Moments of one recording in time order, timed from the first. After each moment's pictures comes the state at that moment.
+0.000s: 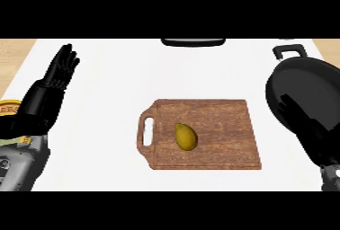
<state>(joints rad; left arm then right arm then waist) -0.29 0.42 -0.11 -1.58 0.16 0.10 -0.07 -0.07 -0.58 0.20 -1.40 -0.44 -0.01 0.01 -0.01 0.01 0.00</state>
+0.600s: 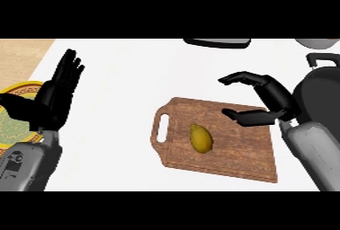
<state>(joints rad) -0.30 0.33 -0.07 -1.51 0.22 0.18 0.07 -0.49 -0.47 0.33 -1.28 -0.21 0.13 -0.33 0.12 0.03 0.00</state>
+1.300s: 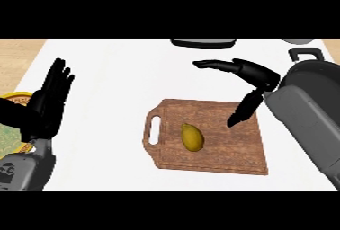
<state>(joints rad) -0.23 0.32 -0.04 -1.57 0.21 0.24 0.16 -0.82 -0.45 0.46 -0.92 0.02 0.43 -0.67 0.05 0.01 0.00</state>
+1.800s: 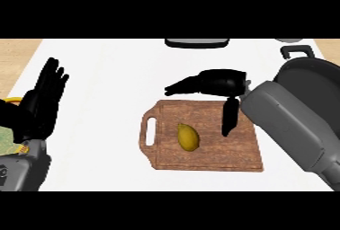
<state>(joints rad) -0.22 0.33 -0.02 -1.60 0.20 0.25 0.19 -0.93 -0.42 0.68 -1.02 0.26 0.54 -0.49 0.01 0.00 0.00</state>
